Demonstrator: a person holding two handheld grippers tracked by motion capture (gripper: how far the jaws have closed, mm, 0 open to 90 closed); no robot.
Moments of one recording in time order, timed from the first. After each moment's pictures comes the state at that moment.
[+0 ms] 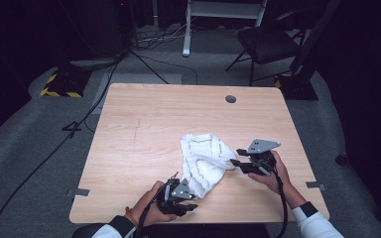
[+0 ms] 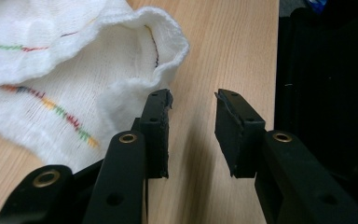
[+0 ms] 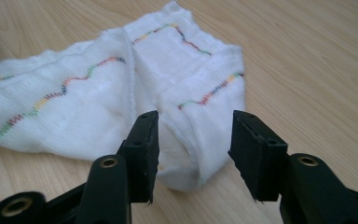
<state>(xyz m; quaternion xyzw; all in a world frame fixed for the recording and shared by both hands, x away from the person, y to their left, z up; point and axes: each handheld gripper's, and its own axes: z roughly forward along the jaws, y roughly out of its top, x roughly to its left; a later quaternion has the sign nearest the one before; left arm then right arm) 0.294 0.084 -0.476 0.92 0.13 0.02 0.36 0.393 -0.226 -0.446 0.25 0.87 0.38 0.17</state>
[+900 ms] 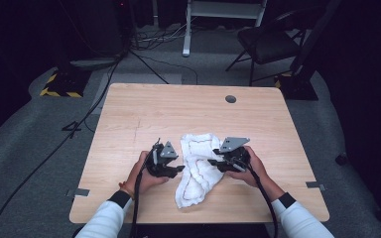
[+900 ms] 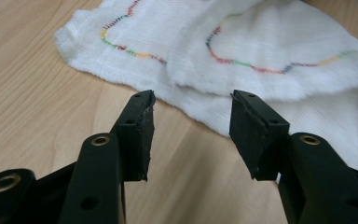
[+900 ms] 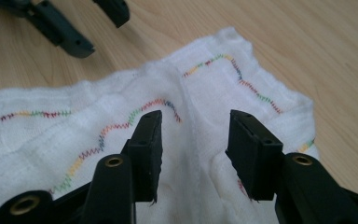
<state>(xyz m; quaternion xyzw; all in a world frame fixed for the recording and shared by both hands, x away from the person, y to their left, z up) 0.397 0.109 -0.473 0.89 0.26 0.10 0.36 0.405 -0.161 -0.451 0.20 0.90 0.36 0.15</state>
